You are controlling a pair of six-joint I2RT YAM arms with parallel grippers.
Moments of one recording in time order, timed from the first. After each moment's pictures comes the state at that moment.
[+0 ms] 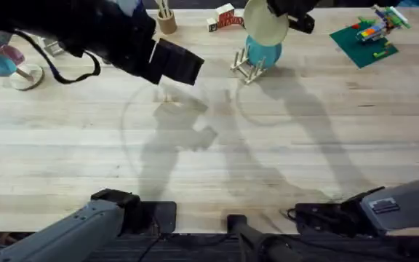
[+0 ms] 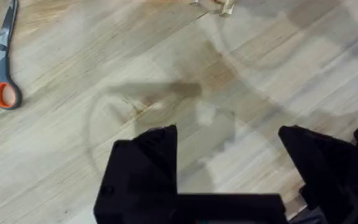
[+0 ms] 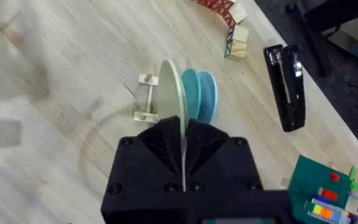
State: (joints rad) left arm -0.19 1.20 1.43 -1.26 0.32 0.26; right arm 0.34 1.69 1.78 -1.00 -0.09 -0.53
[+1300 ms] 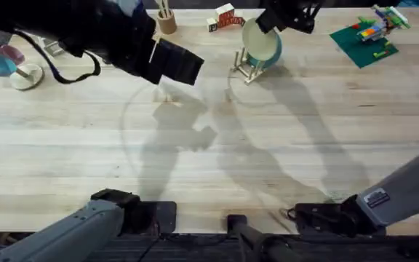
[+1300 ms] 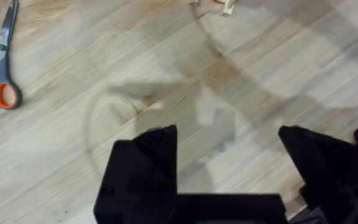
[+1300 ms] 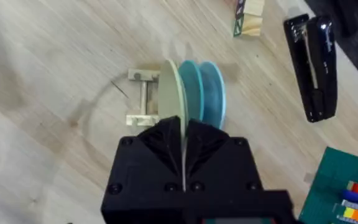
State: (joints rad) left arm -0.19 1.20 1.43 -1.26 0.32 0.26; right arm 0.34 1.86 1.78 -0.96 -0.02 -0.45
